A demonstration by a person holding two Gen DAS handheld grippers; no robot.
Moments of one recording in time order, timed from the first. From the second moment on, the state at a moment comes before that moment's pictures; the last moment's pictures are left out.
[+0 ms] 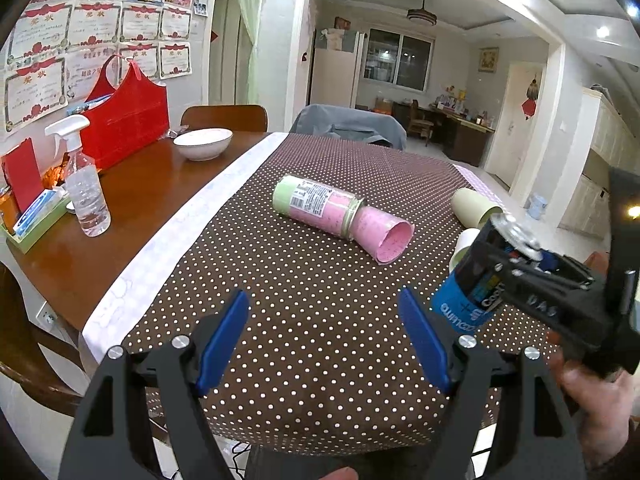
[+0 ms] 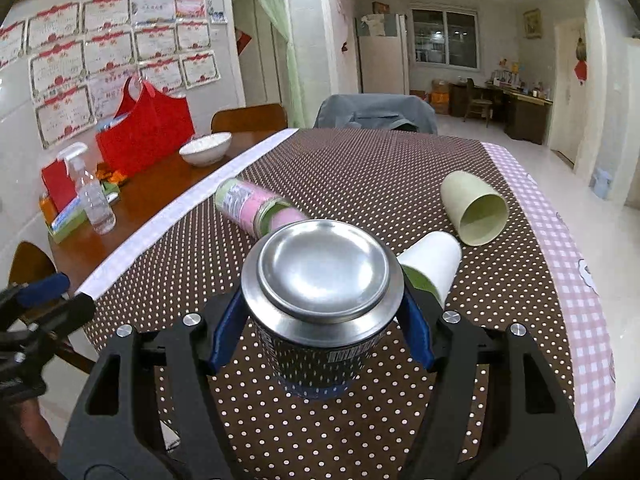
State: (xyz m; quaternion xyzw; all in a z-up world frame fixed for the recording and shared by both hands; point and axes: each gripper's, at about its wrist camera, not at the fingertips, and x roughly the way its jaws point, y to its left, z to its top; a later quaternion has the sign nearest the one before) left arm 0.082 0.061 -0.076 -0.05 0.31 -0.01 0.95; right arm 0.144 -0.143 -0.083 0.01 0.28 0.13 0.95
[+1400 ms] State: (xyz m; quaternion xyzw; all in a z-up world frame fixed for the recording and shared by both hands) left arm 0.069 0.044 -0.057 -0.03 0.29 -0.02 0.96; right arm 0.129 -0.169 -0.062 0.08 0.27 0.14 0.95
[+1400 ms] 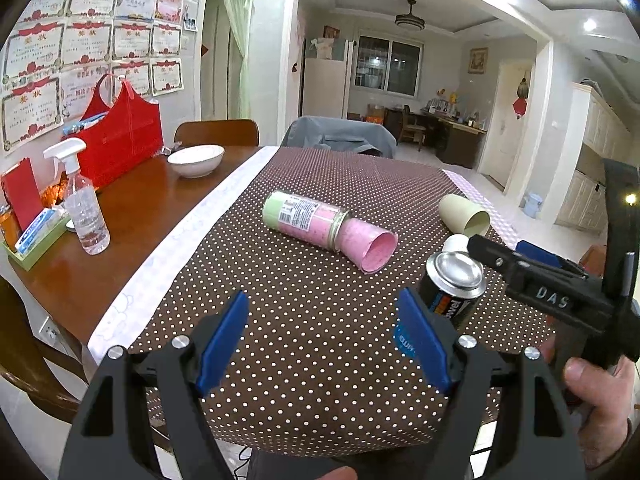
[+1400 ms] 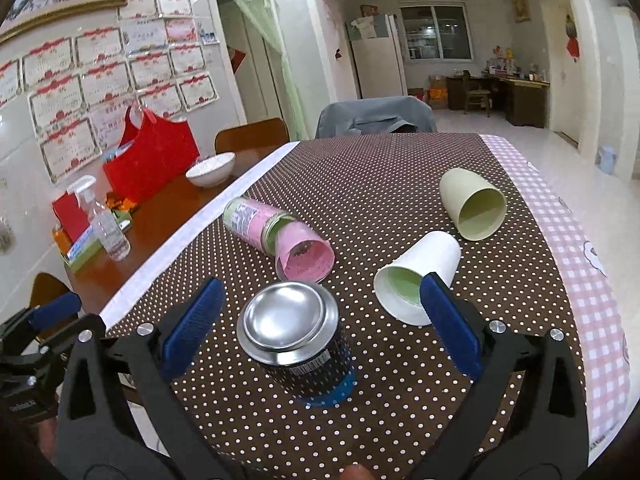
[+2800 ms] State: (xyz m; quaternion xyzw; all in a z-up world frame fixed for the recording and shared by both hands) left arm -0.020 0.004 0.029 0.04 0.15 -0.02 0.99; right arm -0.014 -0.215 0.010 0.12 0.15 0.04 0.98
